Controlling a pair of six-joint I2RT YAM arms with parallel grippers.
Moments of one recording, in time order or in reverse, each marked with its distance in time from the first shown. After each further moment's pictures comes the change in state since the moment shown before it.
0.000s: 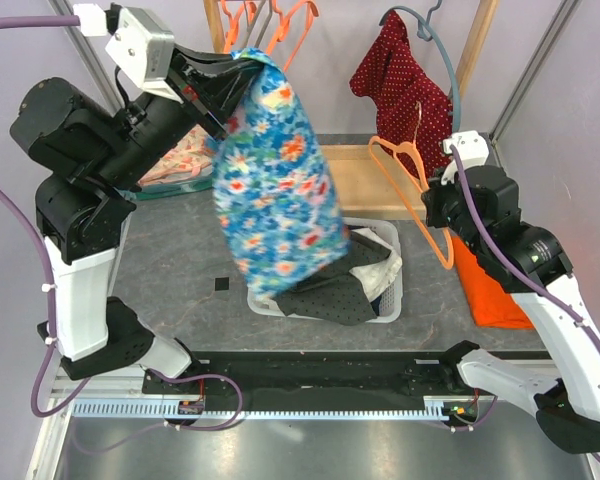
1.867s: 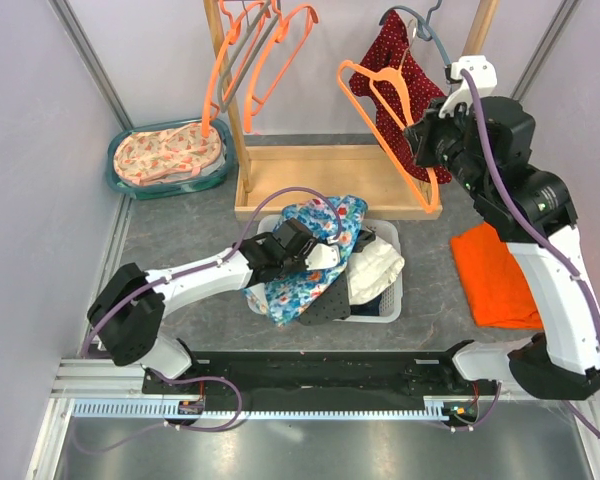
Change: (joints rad) left arm -0.093 0.004 -1.580 0.274 -0.363 0.568; right arm 0.000 0.294 0.510 0.005 -0.082 0.050
